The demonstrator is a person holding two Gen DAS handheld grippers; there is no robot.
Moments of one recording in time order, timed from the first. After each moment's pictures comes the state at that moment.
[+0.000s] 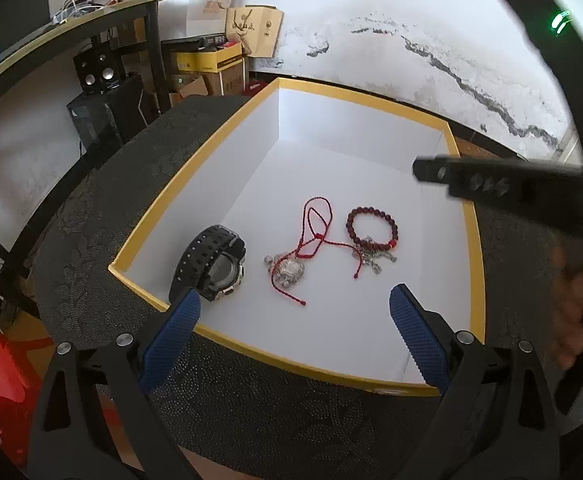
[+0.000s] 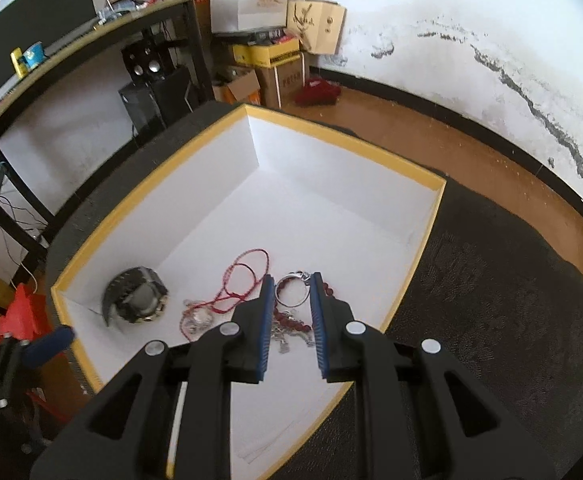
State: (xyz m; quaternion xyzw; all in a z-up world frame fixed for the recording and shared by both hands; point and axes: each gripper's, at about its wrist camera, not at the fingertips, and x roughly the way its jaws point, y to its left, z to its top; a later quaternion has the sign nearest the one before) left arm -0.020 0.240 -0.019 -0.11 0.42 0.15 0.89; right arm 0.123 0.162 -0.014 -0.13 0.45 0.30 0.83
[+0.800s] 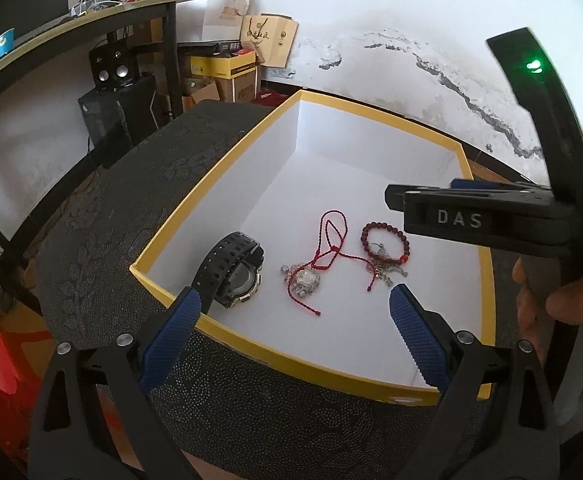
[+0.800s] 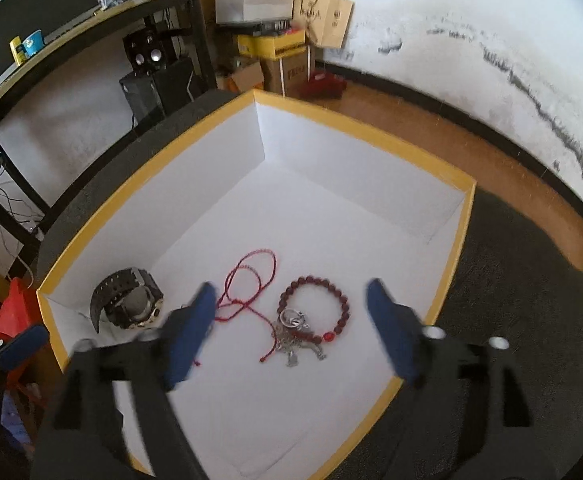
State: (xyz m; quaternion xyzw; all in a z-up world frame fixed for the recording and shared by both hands) left arm -0.027 0.254 -0.021 -0.13 0.41 0.17 0.89; right arm 0.125 0.179 -0.023 -0.14 0.44 0.30 0.83
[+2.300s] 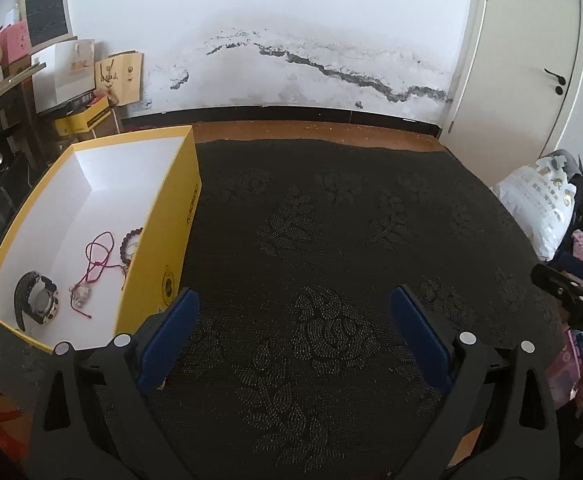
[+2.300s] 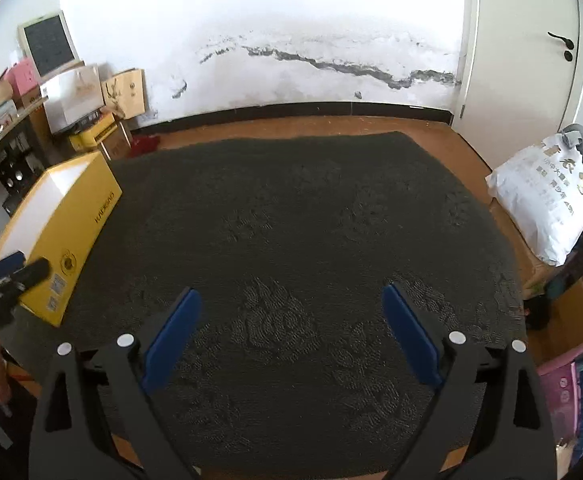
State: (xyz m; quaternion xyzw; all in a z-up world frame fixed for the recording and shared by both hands) left arm -0.010 0.022 -0.001 -0.03 0.39 -0.04 0.92; right arm -0.010 -0.253 -0.003 0.01 0.40 0.04 0.91
